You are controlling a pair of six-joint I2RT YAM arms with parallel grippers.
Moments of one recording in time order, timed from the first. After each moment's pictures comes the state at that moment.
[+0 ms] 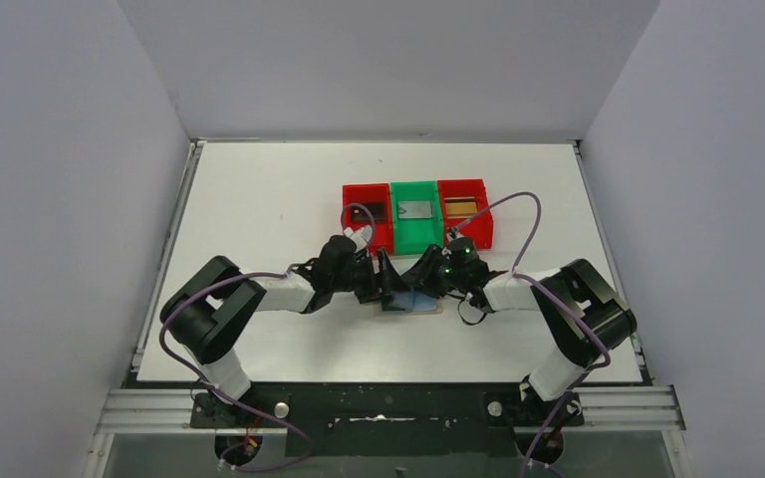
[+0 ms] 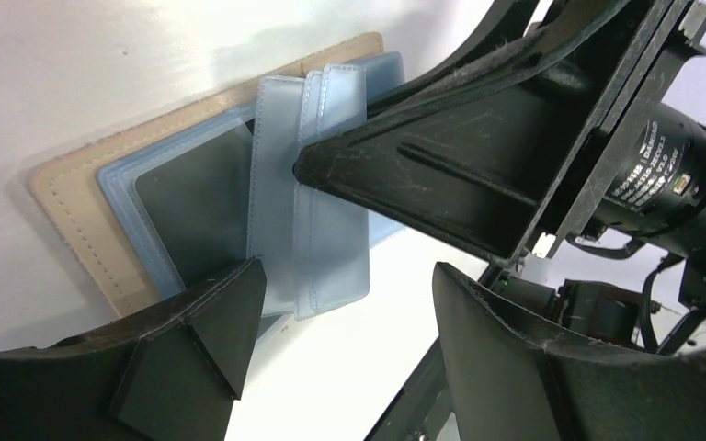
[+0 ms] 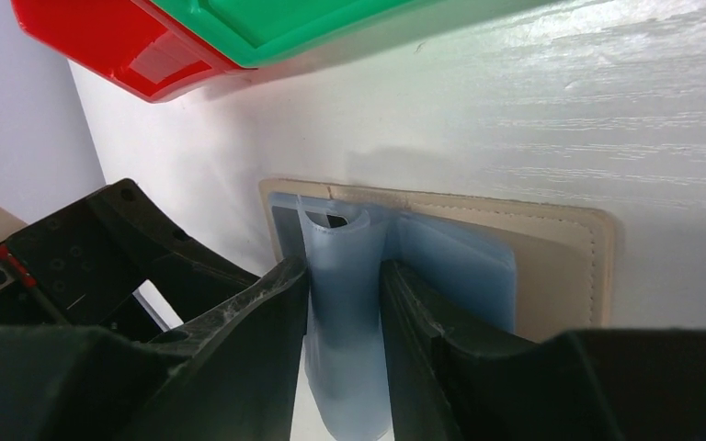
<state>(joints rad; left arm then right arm) -0.70 1.72 0.70 0.42 0.39 -0.96 0.52 1.63 0.57 0.37 -0.27 0.99</state>
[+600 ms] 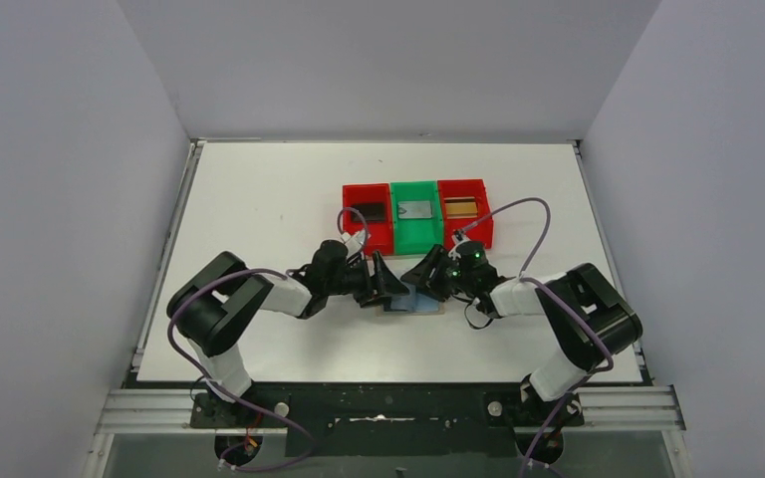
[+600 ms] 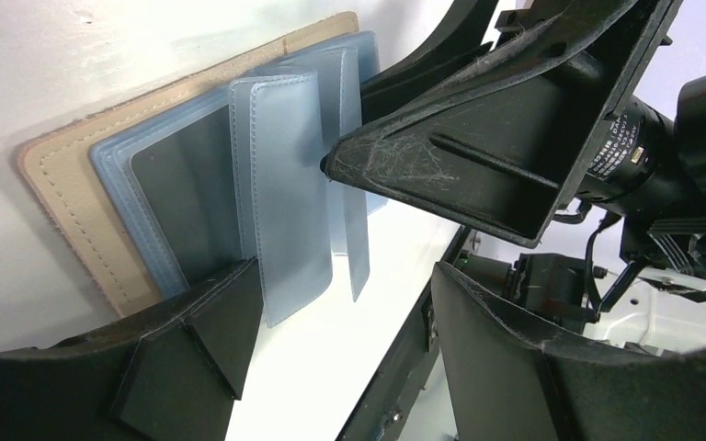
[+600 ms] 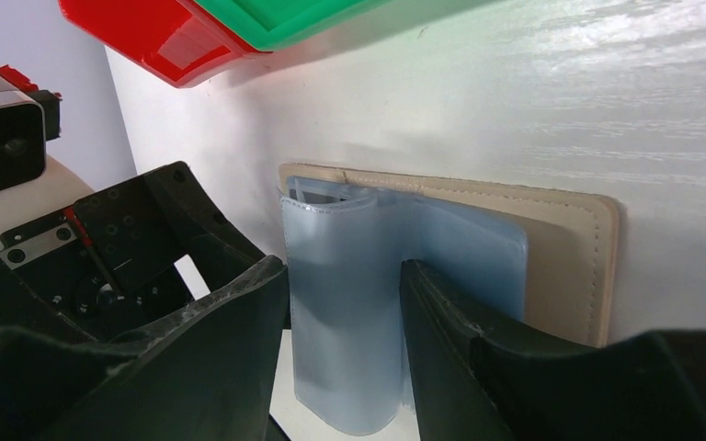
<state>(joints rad) -0.66 1.76 0.62 0.63 0.51 -1.05 0.48 1.61 0.51 0.47 -0.35 1.01</state>
